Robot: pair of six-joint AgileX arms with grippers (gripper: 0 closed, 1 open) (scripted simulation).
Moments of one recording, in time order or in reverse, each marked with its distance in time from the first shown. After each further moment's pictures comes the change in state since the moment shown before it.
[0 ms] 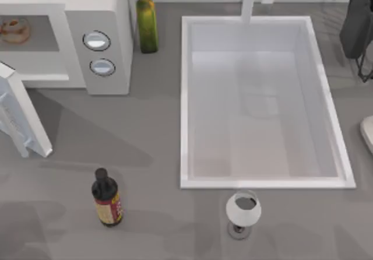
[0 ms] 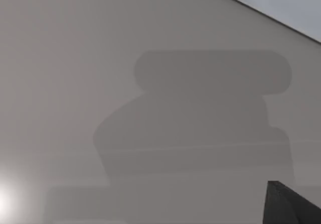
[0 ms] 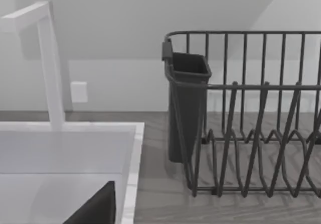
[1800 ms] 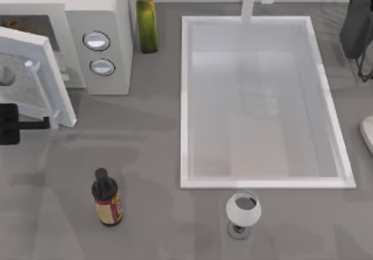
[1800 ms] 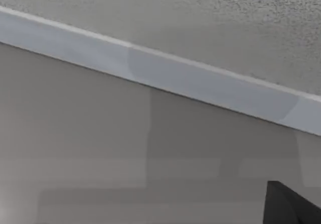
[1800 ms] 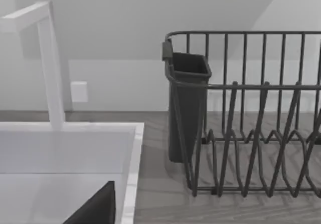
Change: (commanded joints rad) left arm -0.536 0.244 0.132 0.193 -0.358 -0.409; right arm 0.000 0.000 0.000 0.000 0.000 0.000
